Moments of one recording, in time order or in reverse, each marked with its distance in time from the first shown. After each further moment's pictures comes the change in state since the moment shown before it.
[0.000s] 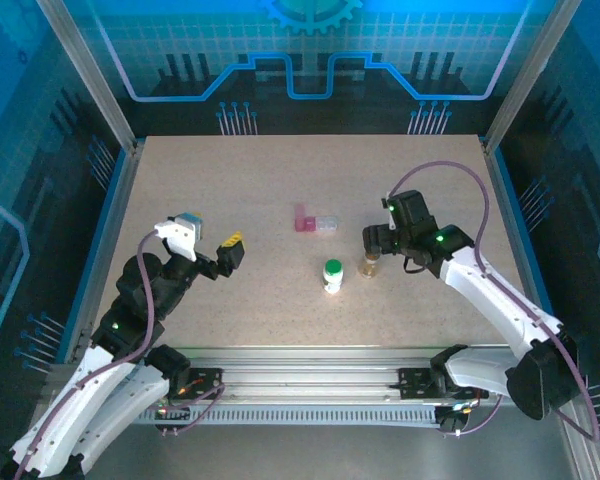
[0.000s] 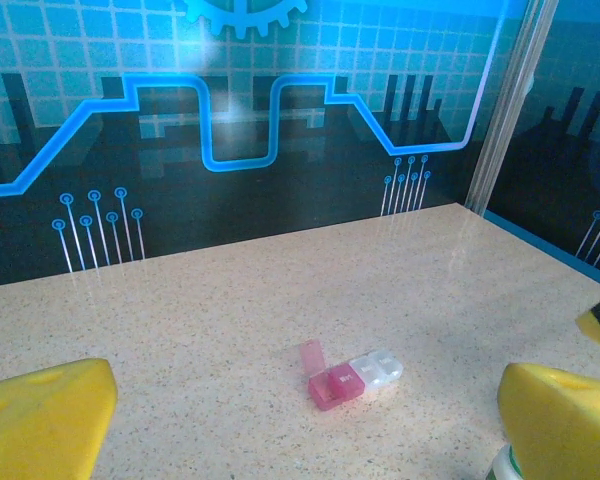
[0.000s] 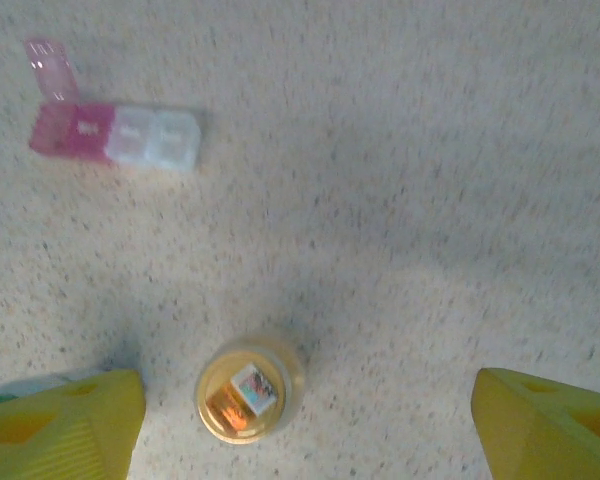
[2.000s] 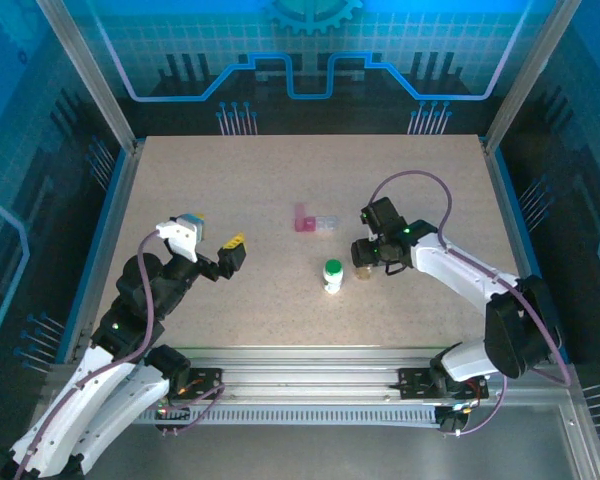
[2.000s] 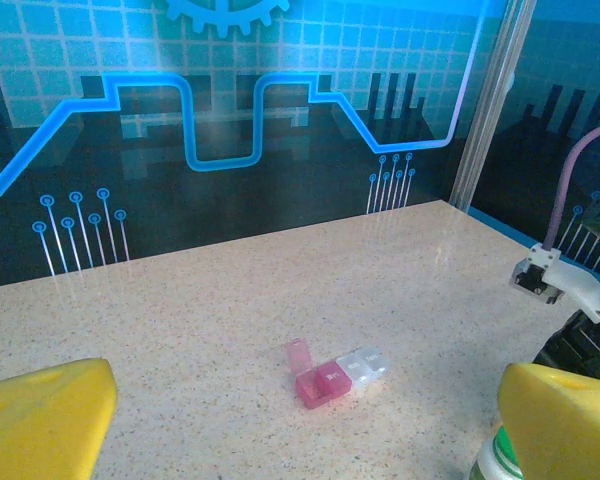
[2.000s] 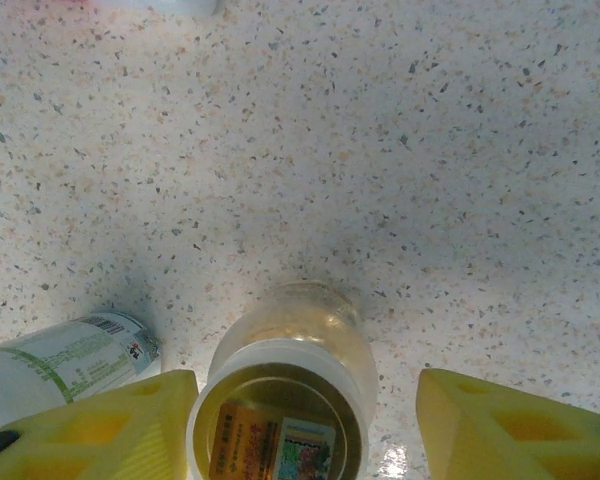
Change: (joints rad) left arm 0.000 0.000 0.000 0.000 0.034 0.000; right arm 0.053 0.233 -0.010 0.026 -0.090 0.060
